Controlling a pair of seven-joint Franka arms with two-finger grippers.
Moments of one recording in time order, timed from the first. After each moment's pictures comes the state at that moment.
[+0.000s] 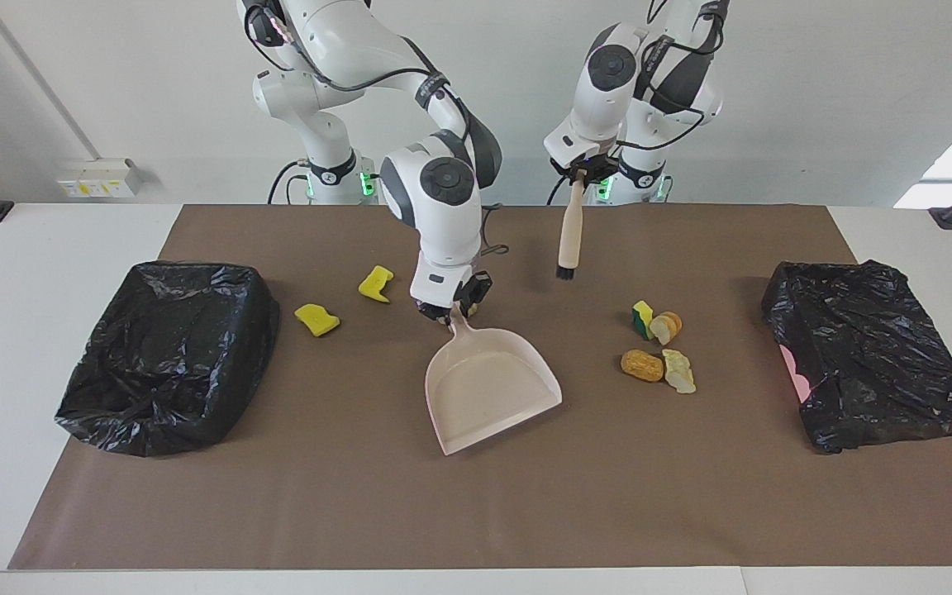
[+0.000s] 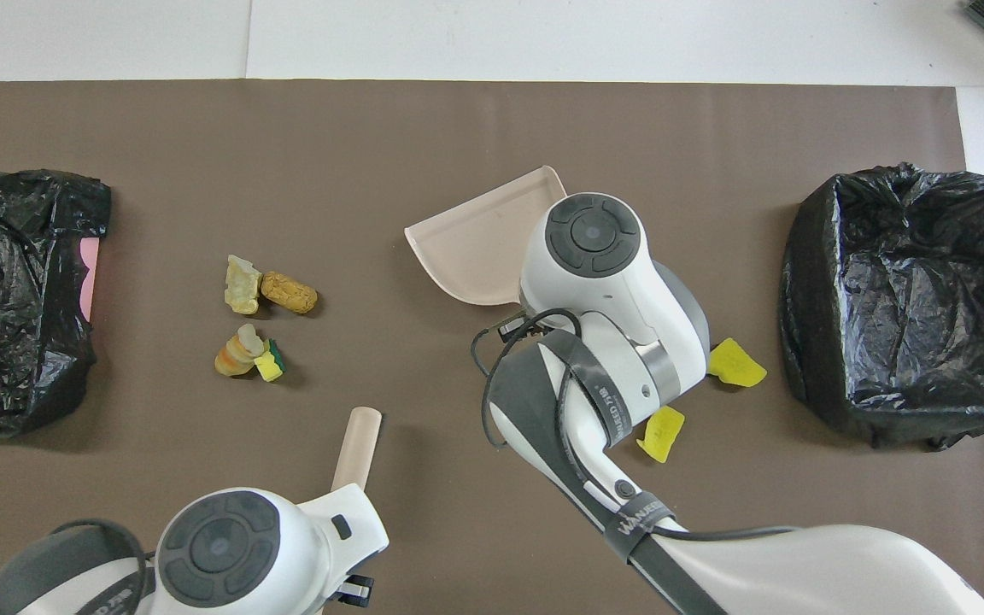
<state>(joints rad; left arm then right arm) -0.58 -0.45 -0.06 -2.43 -0.16 1.66 -0.34 0.37 0.34 0.13 -1.68 -0.02 1.98 0.01</state>
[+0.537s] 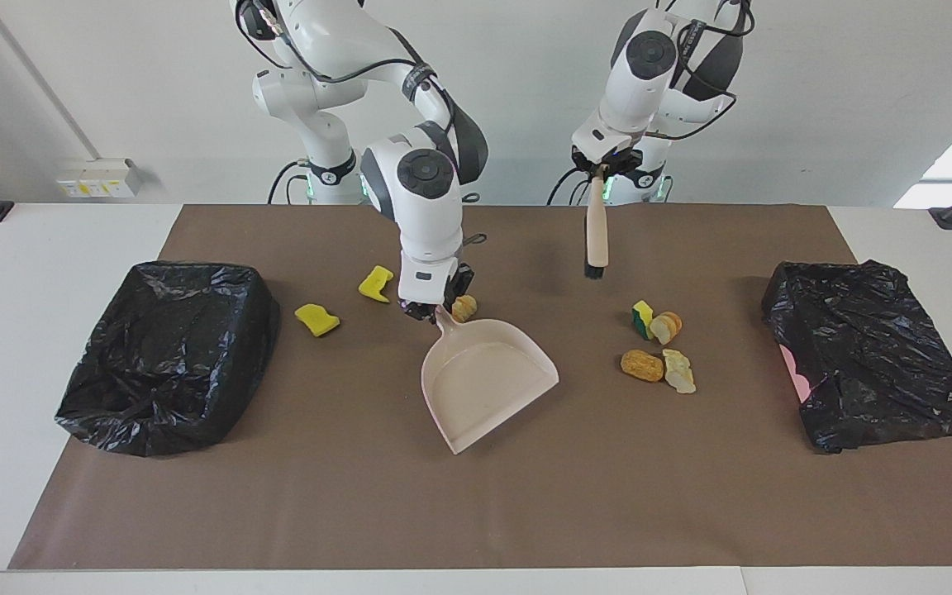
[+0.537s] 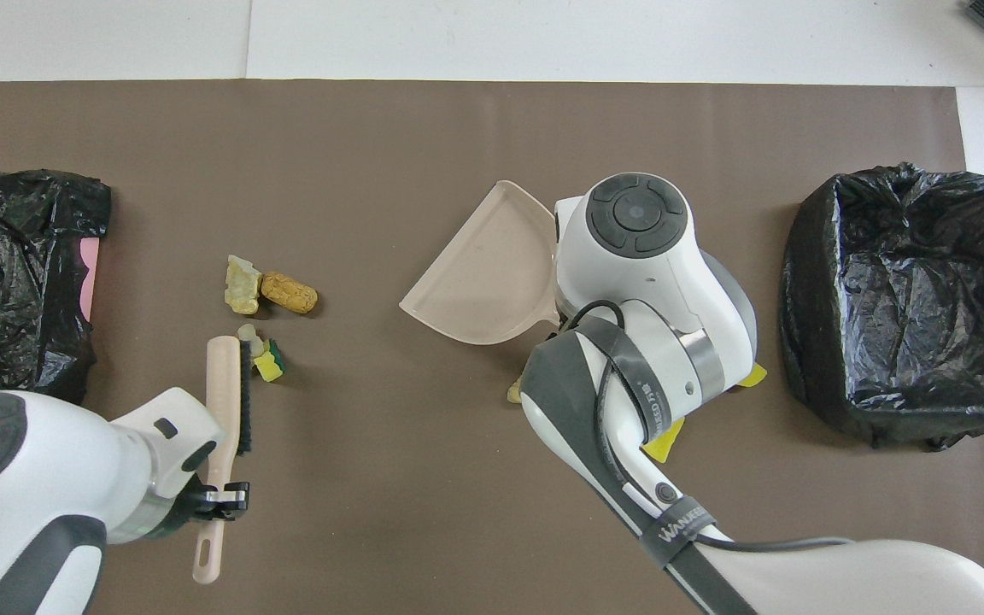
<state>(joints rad) -0.21 -0.42 -0.06 -2.39 -0.09 1.73 -0.29 0.35 0.31 0.13 -1.69 -0.04 1.88 -0.45</state>
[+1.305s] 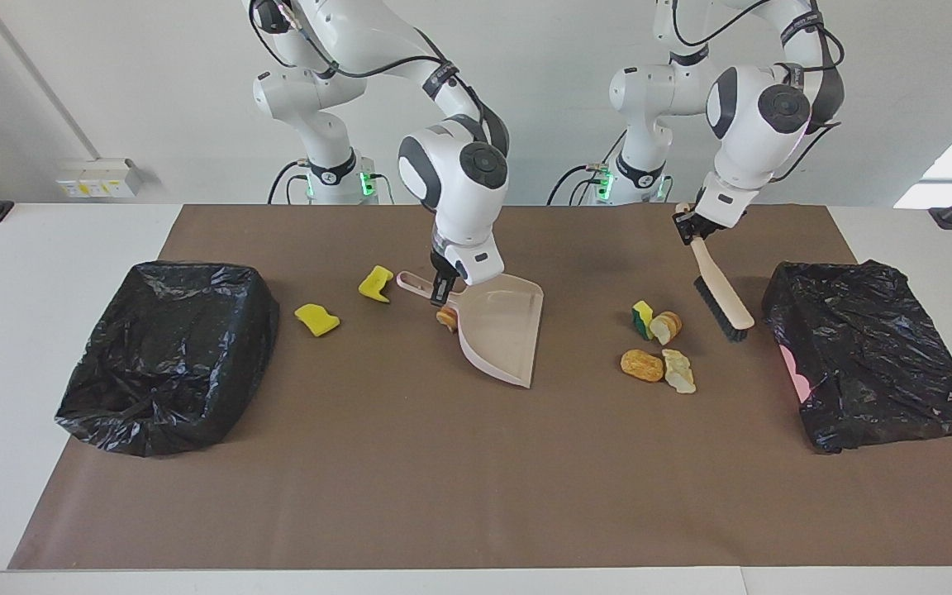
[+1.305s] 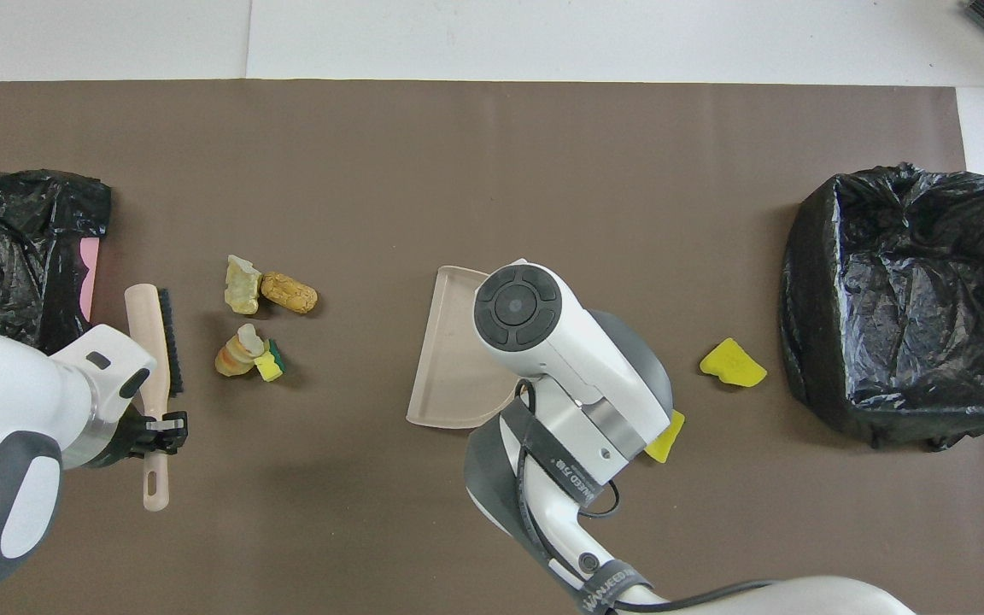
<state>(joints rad) -0.07 -0.28 -0.07 -2.36 0.02 1.87 -0.28 0.47 0.30 0.14 -1.78 -0.20 1.88 -0.66</state>
